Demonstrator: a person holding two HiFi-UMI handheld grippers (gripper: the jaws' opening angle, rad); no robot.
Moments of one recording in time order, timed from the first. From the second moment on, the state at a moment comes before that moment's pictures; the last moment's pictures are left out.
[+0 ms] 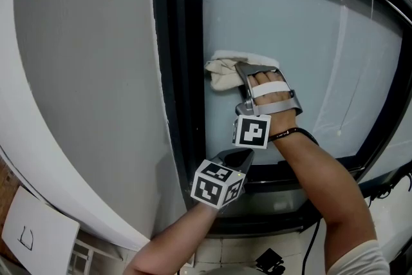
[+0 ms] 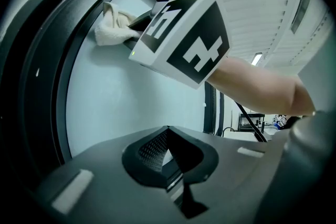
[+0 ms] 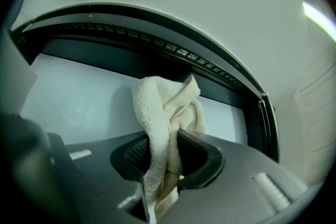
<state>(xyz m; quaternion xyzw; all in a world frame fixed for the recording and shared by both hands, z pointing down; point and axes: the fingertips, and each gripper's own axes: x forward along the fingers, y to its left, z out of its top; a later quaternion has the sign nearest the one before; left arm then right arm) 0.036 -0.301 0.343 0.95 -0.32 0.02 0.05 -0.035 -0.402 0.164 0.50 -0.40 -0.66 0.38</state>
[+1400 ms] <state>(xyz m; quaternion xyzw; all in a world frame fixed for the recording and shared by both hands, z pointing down) 0.023 -0.285 0.407 0.93 -0.34 0.04 0.09 -0.035 -0.401 0.274 0.47 -0.44 -0.65 0.41</state>
